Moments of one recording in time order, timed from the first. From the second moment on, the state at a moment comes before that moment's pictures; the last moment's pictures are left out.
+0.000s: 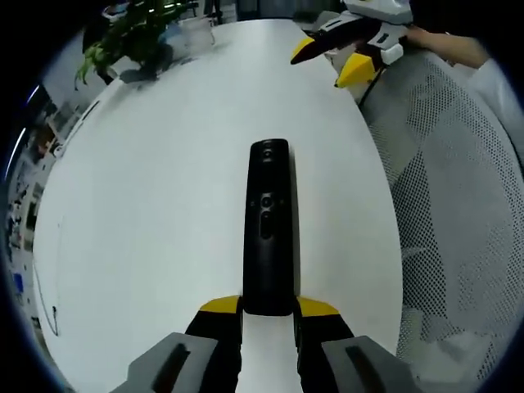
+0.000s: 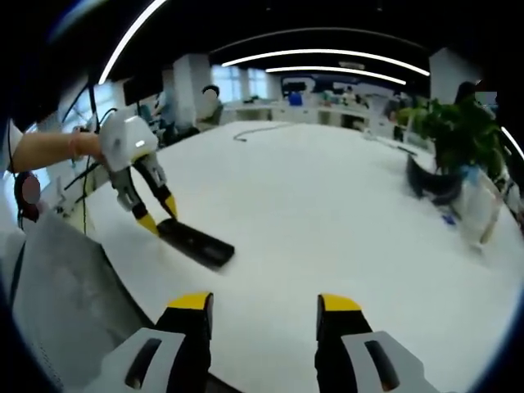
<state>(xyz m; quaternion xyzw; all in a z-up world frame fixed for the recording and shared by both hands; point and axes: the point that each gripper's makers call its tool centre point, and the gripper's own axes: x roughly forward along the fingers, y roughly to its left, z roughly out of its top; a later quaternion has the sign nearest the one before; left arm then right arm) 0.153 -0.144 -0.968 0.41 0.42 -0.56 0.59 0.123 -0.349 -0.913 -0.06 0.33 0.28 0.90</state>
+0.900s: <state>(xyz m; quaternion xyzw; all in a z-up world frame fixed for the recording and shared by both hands) 0.115 -0.139 -0.967 0.39 0.41 -0.56 0.61 0.120 -0.345 -0.913 -0.06 0.33 0.29 0.90</state>
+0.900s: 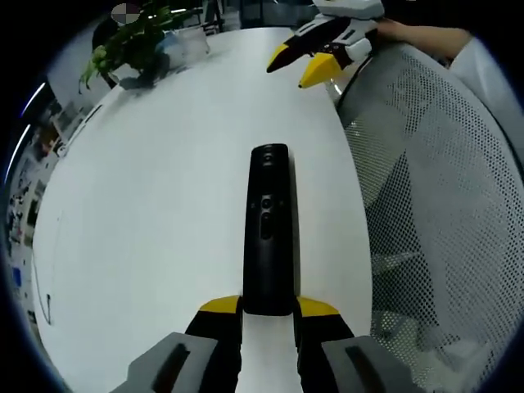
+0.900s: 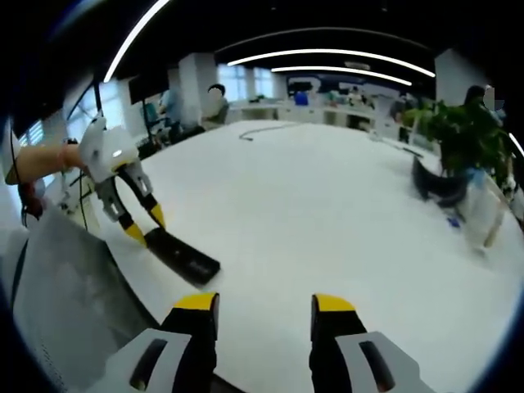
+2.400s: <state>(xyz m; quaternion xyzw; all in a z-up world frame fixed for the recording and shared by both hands) 0.098 -0.155 -0.961 0.24 0.28 -0.60 0.71 0.117 -0.337 -0.912 -0.06 0.33 0.31 0.89</state>
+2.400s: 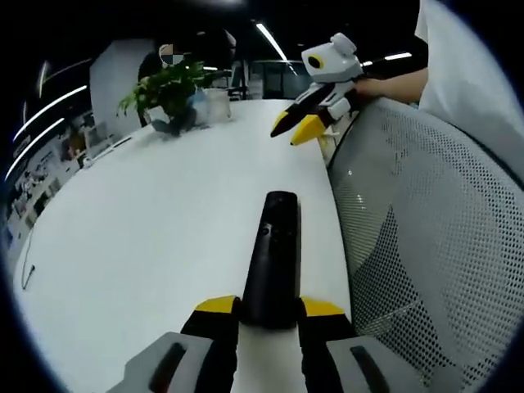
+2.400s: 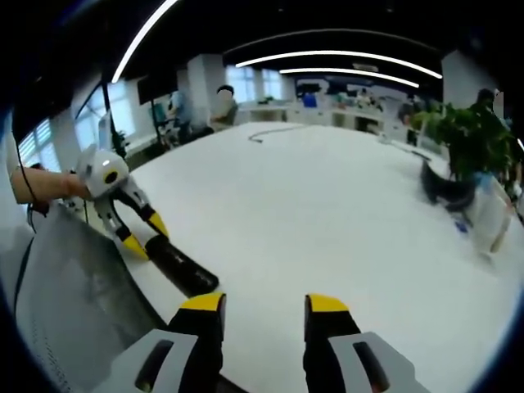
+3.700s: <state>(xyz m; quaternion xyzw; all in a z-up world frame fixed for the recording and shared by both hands) 0.076 -0.161 -0.962 0.24 0.27 -0.63 0.69 0.080 -0.267 -0.937 -0.18 0.39 0.53 0.73</state>
